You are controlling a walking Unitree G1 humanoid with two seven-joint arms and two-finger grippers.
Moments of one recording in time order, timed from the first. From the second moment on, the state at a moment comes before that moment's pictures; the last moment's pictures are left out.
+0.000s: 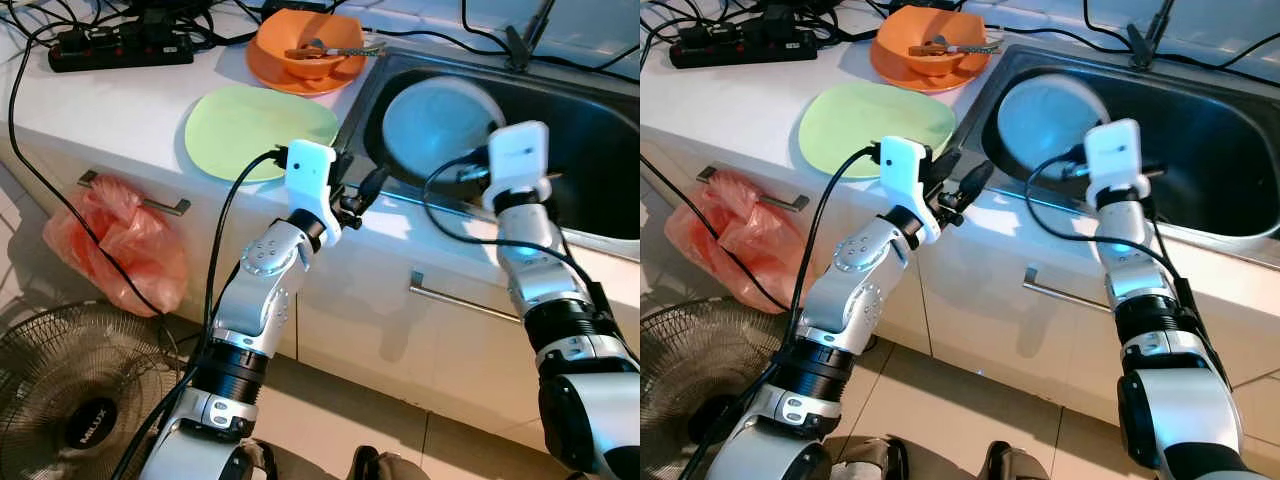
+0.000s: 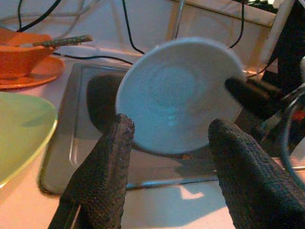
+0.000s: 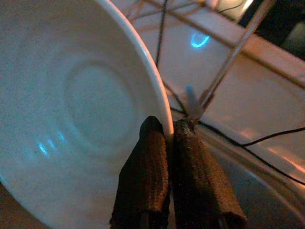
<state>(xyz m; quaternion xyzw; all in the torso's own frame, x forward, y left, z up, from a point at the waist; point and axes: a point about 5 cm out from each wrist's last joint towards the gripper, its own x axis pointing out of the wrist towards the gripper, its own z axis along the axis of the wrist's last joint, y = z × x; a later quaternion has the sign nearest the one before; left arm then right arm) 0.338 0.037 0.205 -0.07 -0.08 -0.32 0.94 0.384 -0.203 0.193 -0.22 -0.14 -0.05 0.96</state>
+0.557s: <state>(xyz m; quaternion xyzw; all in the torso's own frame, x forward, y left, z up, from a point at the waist) 0.336 0.037 0.204 -0.07 -0.08 -0.32 0.94 0.386 -0.193 0.179 -0.24 -0.11 -0.01 0.96</state>
